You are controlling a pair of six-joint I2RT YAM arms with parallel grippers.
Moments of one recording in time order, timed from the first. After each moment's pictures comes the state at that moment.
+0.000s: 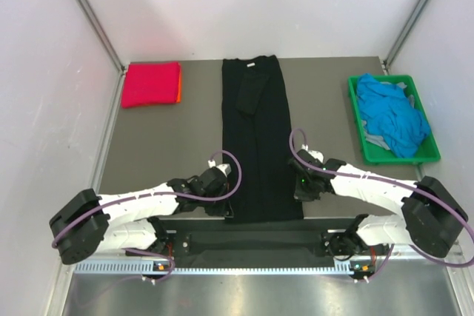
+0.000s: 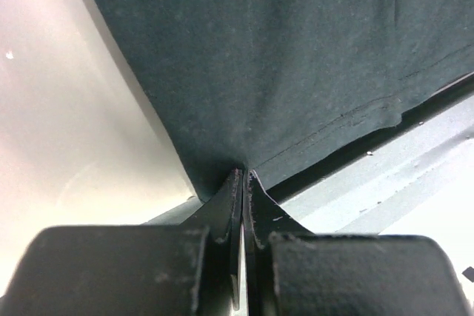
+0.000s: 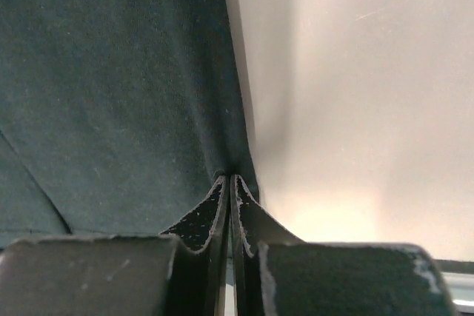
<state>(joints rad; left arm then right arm) -0.97 1.16 0.44 -0.29 0.13 -0.87 0.78 1.25 0.58 -0.60 0.10 0.89</state>
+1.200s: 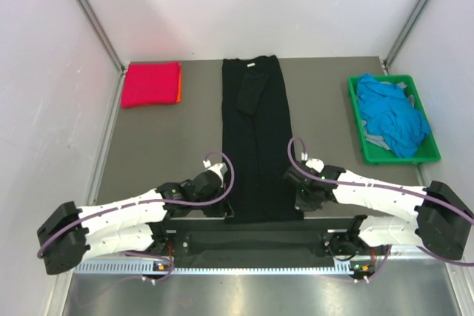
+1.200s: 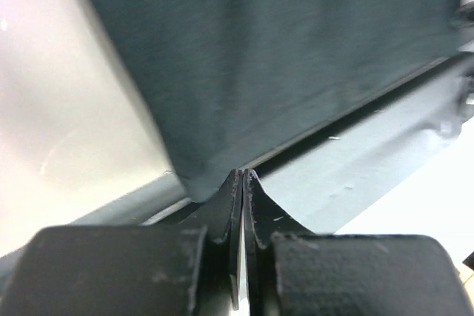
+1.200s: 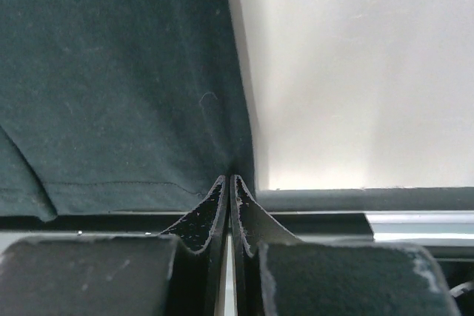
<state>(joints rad) -1.02 1.01 0.43 -0.33 0.08 -0.95 0.96 1.18 0.62 -0.78 0.19 1.05</state>
